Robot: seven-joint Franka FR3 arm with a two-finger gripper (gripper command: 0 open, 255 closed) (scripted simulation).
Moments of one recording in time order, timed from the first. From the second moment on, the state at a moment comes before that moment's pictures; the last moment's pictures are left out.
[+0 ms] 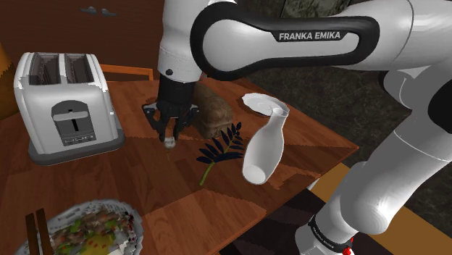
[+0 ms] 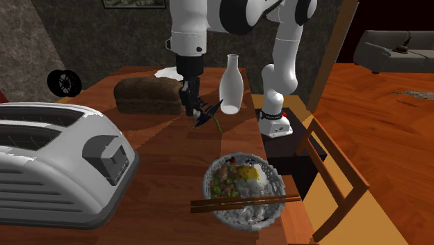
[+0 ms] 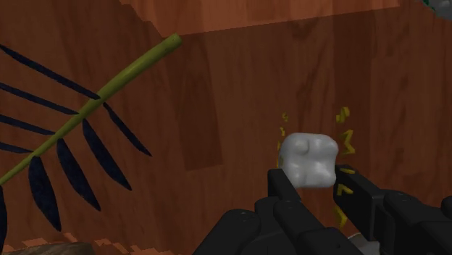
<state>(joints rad) 0.12 -0.04 0.57 -1.82 0.06 1.90 0.90</state>
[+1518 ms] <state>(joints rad) 0.22 0.10 0.66 -1.45 -0.05 1.64 1.09</state>
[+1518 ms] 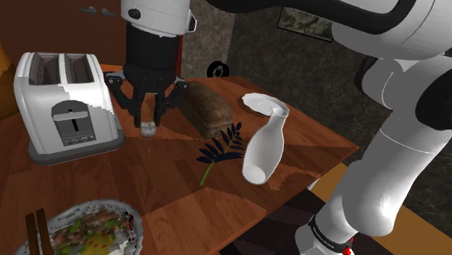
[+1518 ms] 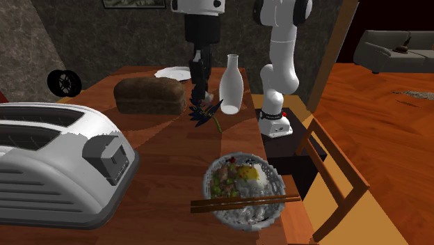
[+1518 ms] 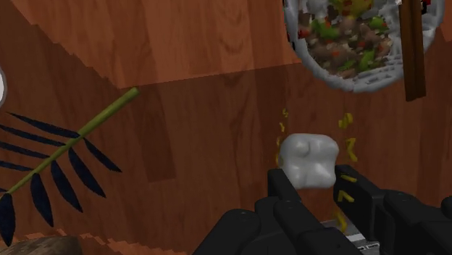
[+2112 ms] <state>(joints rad) 0.50 0.37 0.73 -1.11 -0.26 1.50 1.35</state>
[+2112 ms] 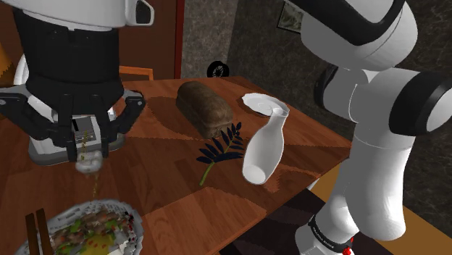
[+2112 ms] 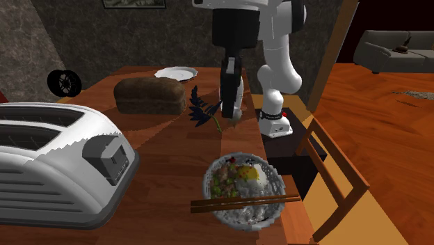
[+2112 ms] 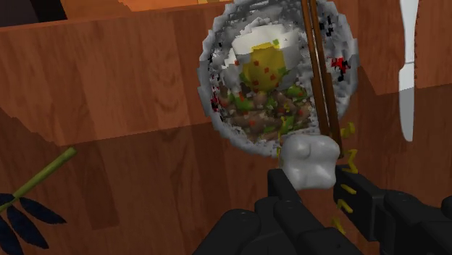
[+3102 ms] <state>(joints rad) 0.55 0.42 0.73 -1.21 -0.30 1.64 1.44</state>
